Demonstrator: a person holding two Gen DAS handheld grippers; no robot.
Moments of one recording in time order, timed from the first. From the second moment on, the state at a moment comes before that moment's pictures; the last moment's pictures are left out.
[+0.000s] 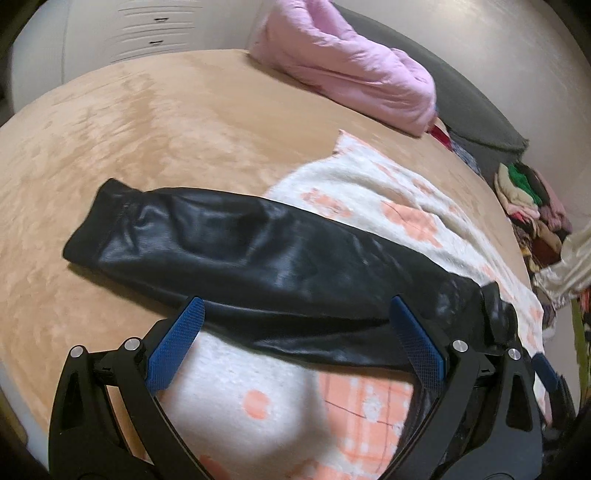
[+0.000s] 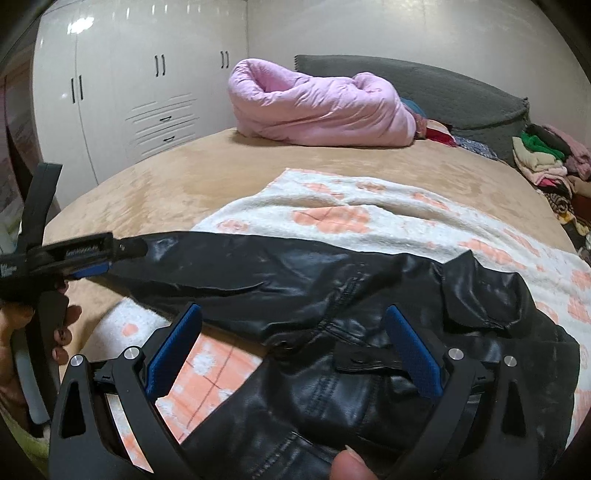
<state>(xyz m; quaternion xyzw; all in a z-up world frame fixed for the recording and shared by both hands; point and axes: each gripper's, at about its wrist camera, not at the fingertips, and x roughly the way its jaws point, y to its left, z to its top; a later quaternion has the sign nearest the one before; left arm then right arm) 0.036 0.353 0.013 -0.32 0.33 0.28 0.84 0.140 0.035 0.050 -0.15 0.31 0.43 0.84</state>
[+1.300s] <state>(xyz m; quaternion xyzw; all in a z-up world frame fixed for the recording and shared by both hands) 0.023 0.387 0.032 -0.33 0.22 0.34 0.85 0.155 -0.026 0.011 -0.09 0.35 0.37 0.85</state>
